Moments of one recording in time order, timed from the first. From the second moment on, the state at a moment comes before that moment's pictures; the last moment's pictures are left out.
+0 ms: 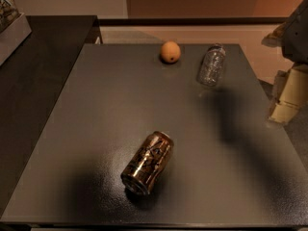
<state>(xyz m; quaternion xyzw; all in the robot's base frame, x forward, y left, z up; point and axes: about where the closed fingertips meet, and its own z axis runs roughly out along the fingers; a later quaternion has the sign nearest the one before) 0.438 -0.217 0.976 -0.60 0.78 -0.03 0.16</state>
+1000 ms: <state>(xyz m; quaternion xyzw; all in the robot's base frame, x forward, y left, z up) 0.436 -0.179 0.969 -0.69 0.70 -0.03 0.15</state>
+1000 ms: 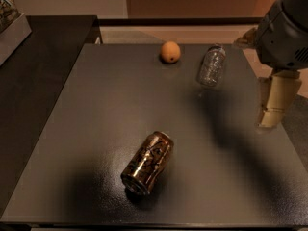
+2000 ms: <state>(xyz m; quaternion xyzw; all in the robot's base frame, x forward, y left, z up) 0.404 -0.065 0.929 -0.86 0.49 0.00 0.13</state>
